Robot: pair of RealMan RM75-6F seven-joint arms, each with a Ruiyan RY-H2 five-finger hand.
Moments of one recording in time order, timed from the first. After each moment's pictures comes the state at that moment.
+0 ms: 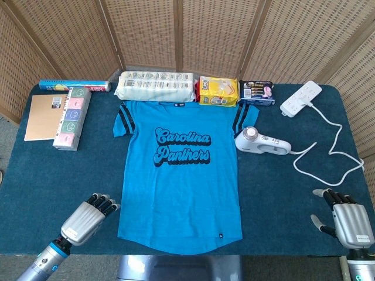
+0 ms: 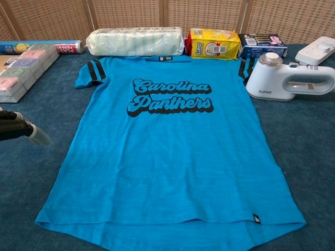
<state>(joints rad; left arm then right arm) -0.25 -1.27 0.12 -1.70 1.83 1.24 0.42 0.03 -1.11 0.02 -1.65 -1.59 1.54 -0.08</state>
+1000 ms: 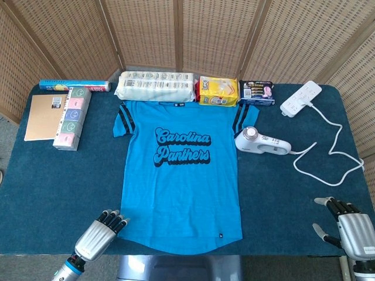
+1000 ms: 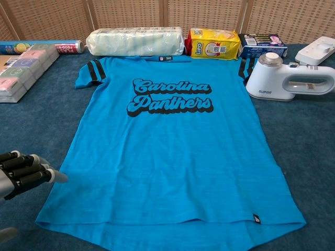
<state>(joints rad) -0.14 -1.56 0.19 -1.41 1.90 1.35 0.47 -0.02 -1.11 -0.03 -1.57 -1.68 1.63 0.05</state>
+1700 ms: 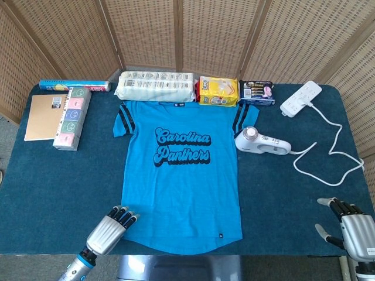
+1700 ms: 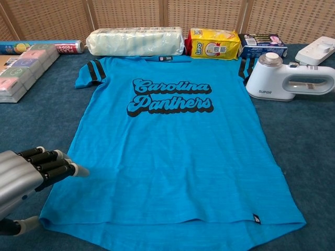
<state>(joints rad) -0.18 -1.63 0.16 -1.39 1.87 1.32 0.48 -0.03 -1.11 -0.03 -1.56 -1.67 1.63 0.06</state>
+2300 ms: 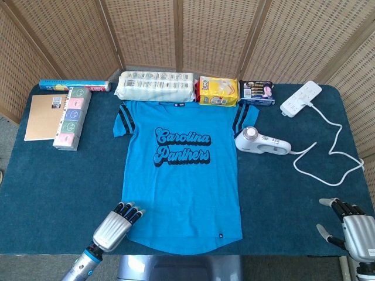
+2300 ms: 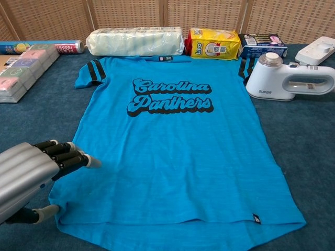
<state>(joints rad) -0.21 -1.68 0.12 -1.40 1.83 1.29 0.49 -0.04 -1.11 -0.02 -1.56 -1.67 1.64 0.06</state>
